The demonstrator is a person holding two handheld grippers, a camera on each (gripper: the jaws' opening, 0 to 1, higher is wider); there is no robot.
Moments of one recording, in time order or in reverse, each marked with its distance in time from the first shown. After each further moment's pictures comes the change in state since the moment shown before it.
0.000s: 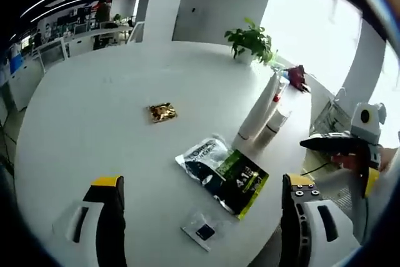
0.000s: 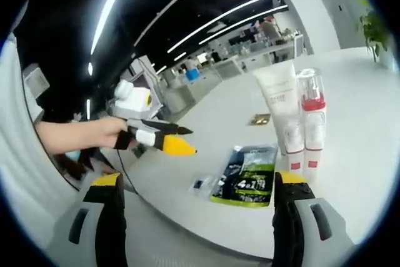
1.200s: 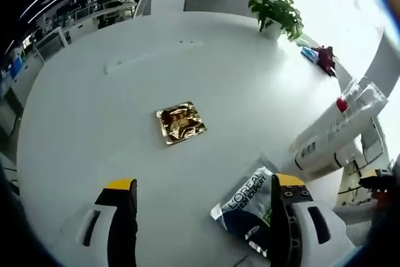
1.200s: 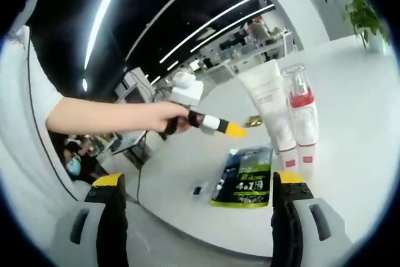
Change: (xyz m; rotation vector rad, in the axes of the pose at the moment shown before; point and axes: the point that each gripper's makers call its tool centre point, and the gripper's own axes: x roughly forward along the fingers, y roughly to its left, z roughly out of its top) left arm 0.106 0.053 0.042 0.002 0.201 0.131; right arm -0.004 -0.008 0.007 0.087 -0.052 -0.020
